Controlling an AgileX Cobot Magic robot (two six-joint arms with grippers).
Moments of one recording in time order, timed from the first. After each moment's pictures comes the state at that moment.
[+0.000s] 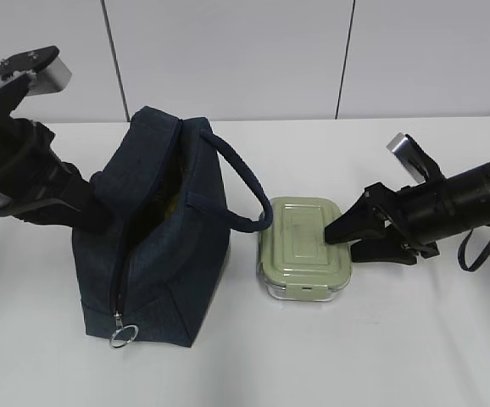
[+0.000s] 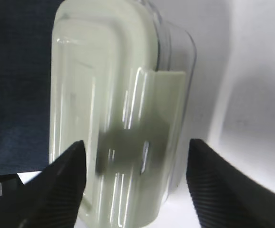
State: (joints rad) left arm -0.27 1.45 -0.97 -0.58 0.83 0.55; right arm -0.07 2.03 -1.06 1.29 0.95 -1.07
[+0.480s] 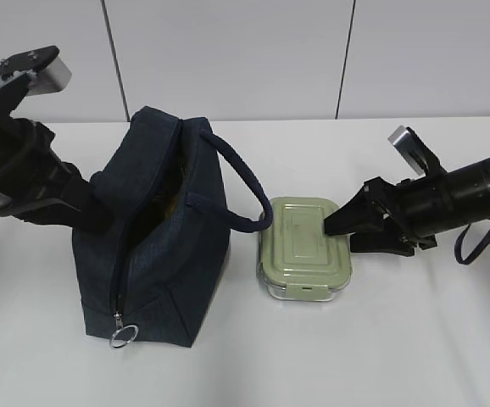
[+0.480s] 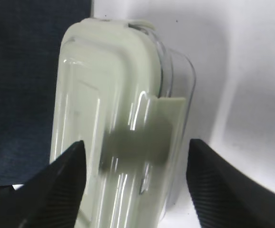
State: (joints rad) left arm -0.27 1.45 -0.97 -0.58 0.83 0.55; right arm -0.07 2.03 -1.07 1.33 0.93 -1.12
